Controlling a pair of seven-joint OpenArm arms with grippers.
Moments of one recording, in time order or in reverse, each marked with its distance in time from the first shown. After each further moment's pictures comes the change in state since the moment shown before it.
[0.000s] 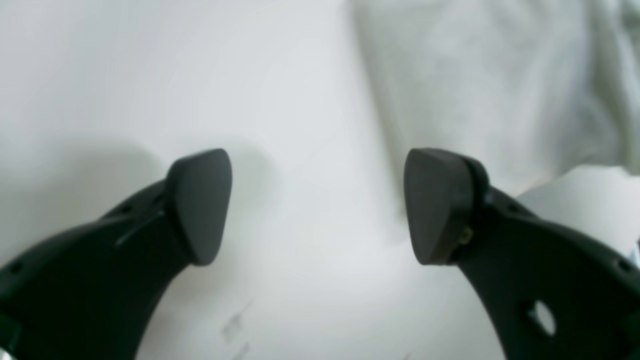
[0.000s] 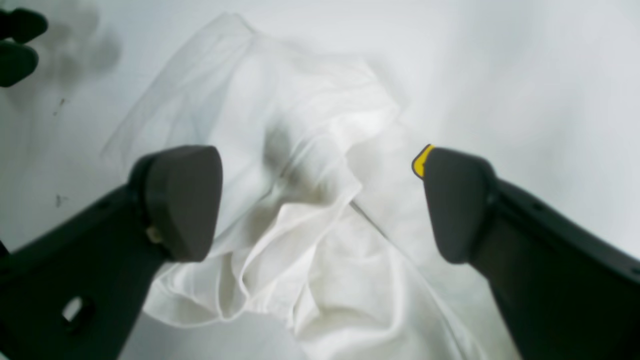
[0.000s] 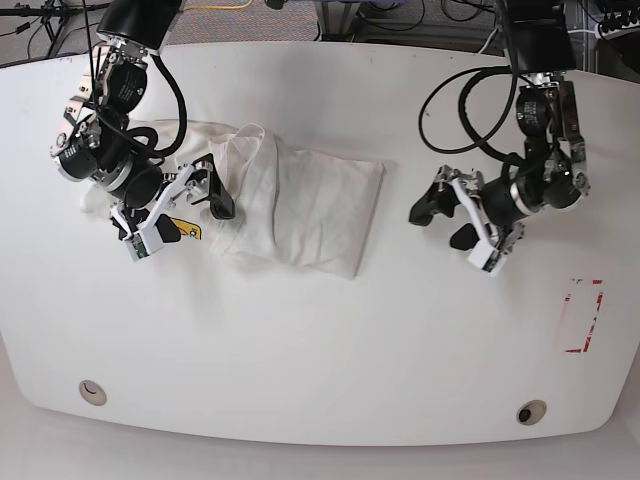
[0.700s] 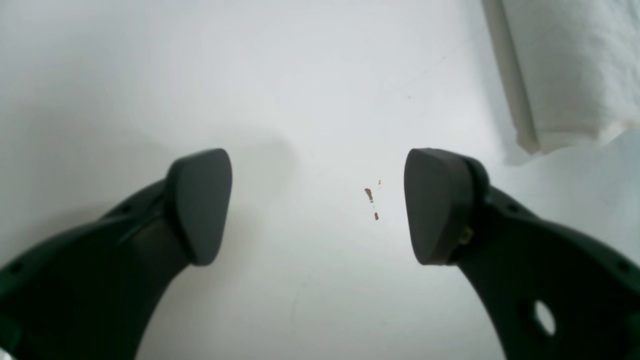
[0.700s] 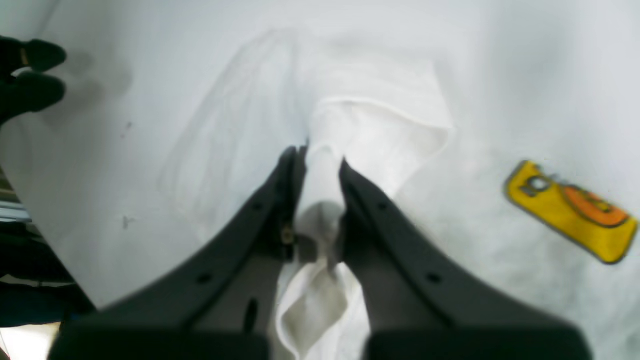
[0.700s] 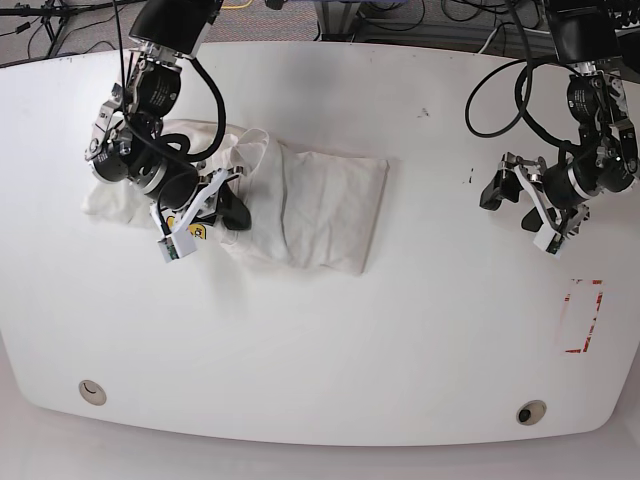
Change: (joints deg) left arm 6.1 -13.1 -7.7 -0.2 -0.3 -0.1 -0.4; right arm 2.8 -7.7 -1.0 -6.9 -0.4 0.0 -0.2
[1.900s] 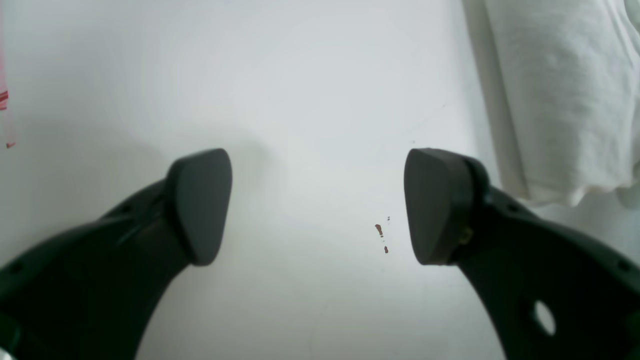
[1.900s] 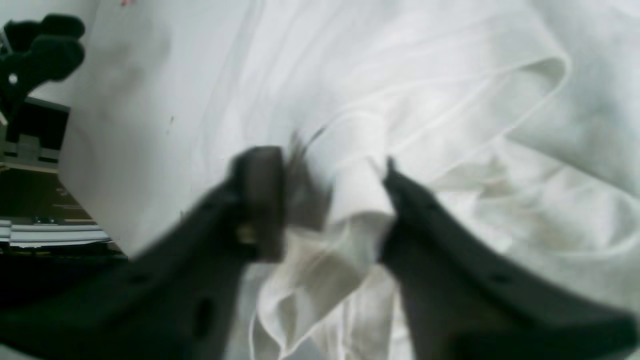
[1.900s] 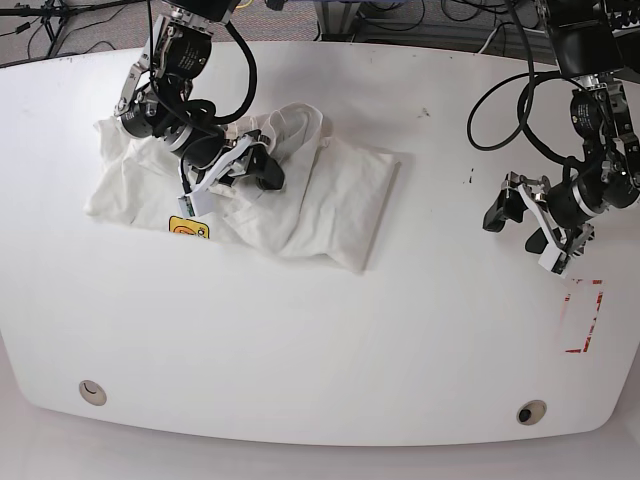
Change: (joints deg) left arm -4.0 0.0 -0.1 0.3 -0.1 0.0 0.2; right arm -8.2 -10.1 3.4 1.1 -0.1 -0.2 1.0
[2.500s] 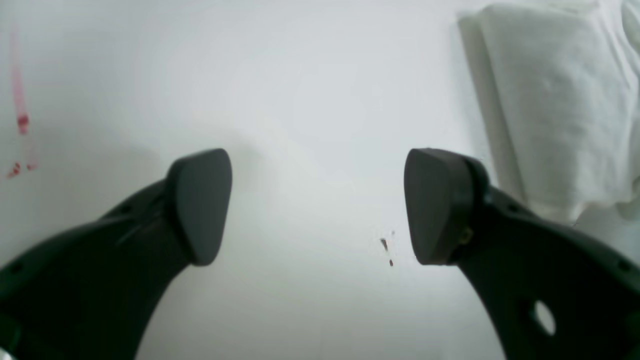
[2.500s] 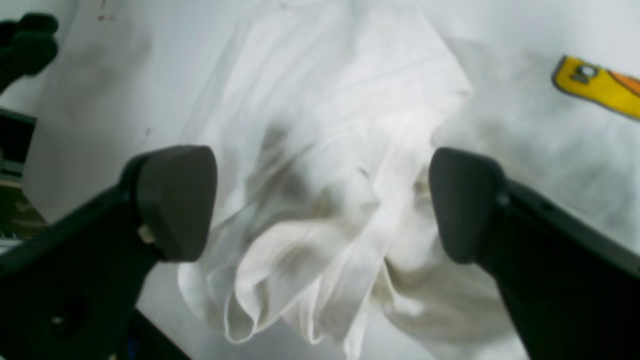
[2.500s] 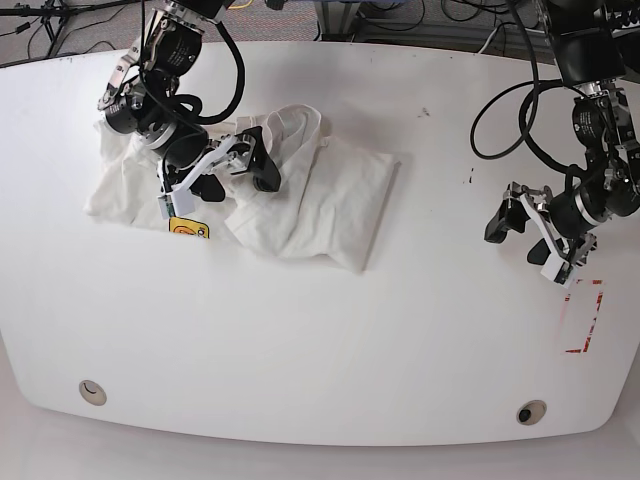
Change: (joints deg) left arm -1.5 -0.2 0.0 0.0 0.0 0.0 0.2; right arm -0.9 0.5 3.6 3.3 -1.6 0.2 0.1
